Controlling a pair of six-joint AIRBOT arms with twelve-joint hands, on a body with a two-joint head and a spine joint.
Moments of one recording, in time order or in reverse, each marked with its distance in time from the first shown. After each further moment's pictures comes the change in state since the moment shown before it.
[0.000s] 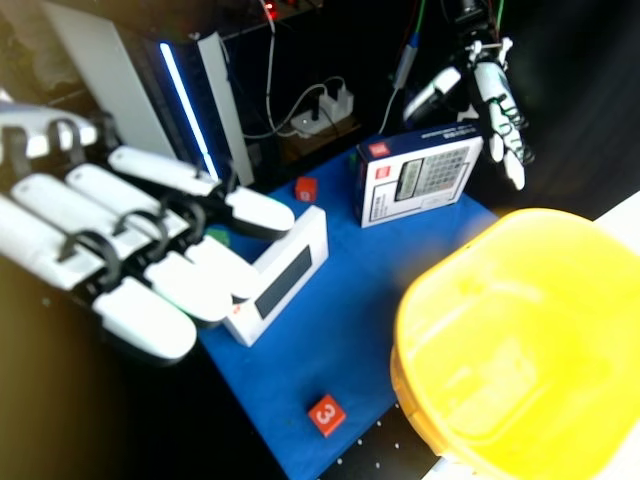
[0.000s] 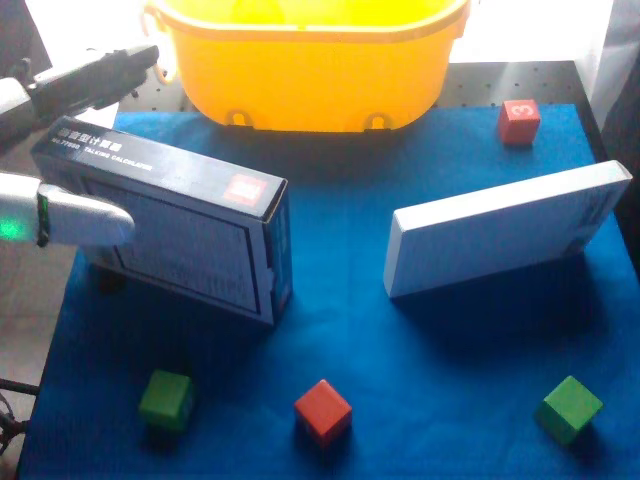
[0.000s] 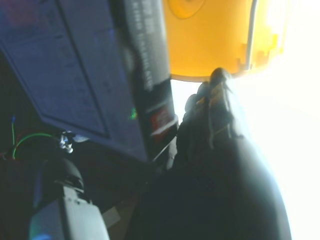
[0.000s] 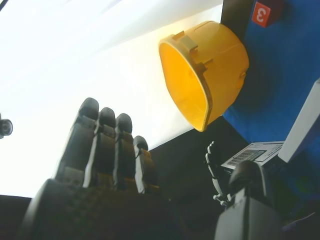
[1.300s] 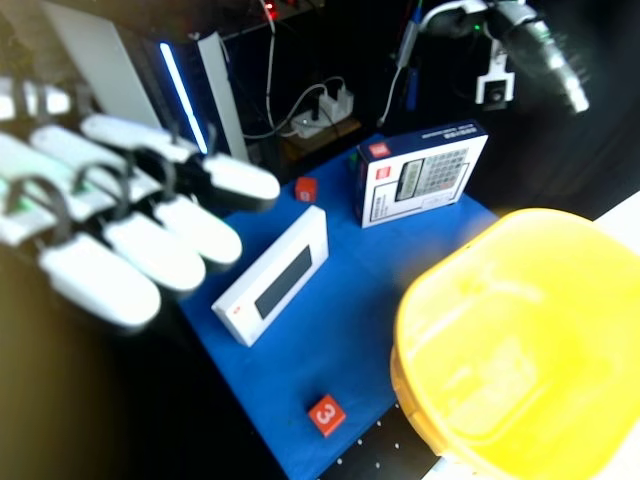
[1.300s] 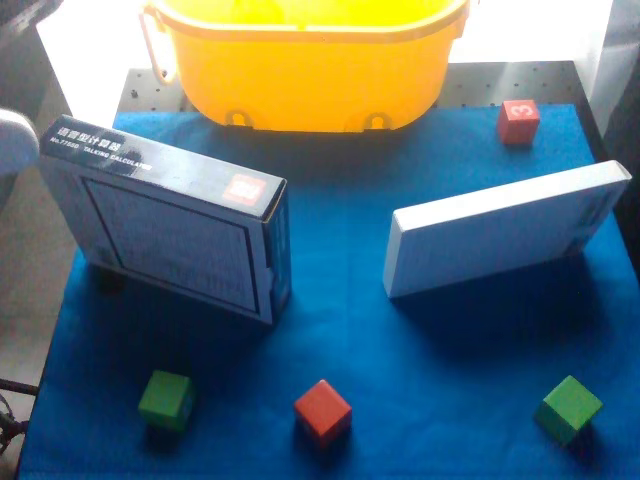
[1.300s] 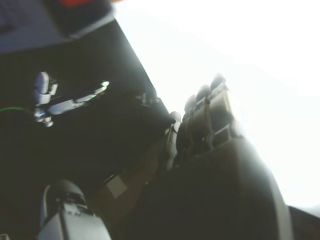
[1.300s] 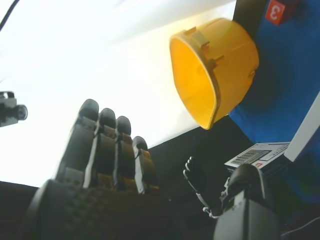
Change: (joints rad) left arm 0.055 0.201 -0.178 -0.079 -0.202 0.071; right arm 0.031 0.016 -0.013 -0.018 0.008 0.000
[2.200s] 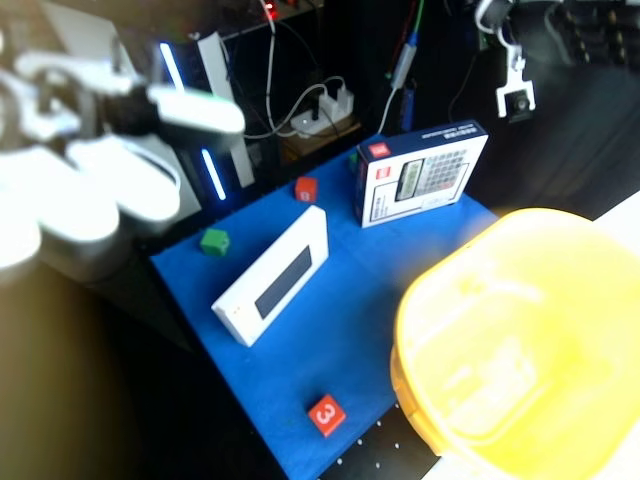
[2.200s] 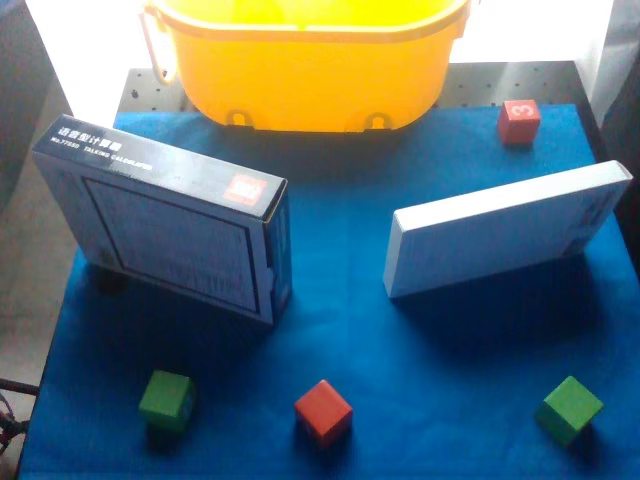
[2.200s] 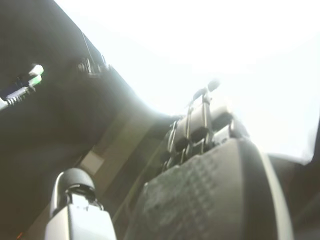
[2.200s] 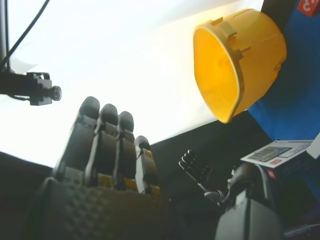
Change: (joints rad) left arm -0.137 -0.151 0.107 -0.303 -0.030 0.142; right arm 0.081 0.050 -0.028 -0.035 0.008 0.000
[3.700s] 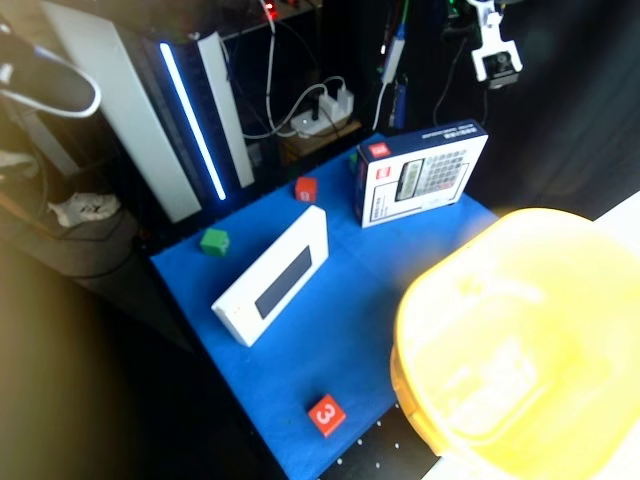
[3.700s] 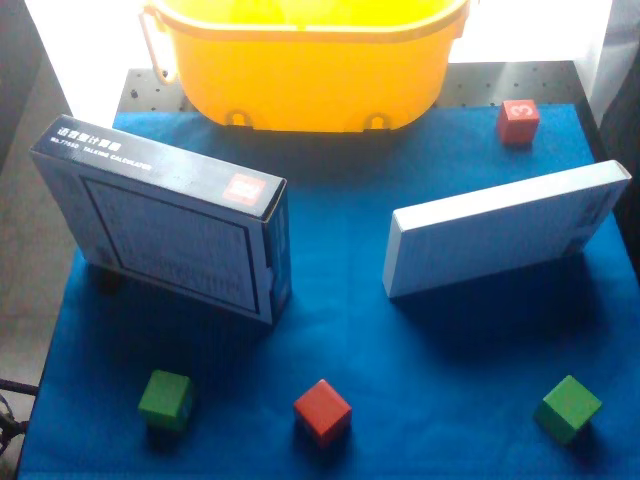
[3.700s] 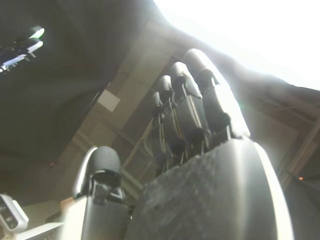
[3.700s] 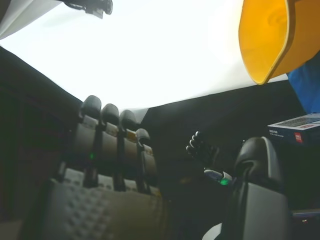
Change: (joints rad) left arm -0.114 0.077 -0.221 0.049 -0.359 0.151; right arm 0.009 0.280 -0.230 -0.029 0.302 0.001
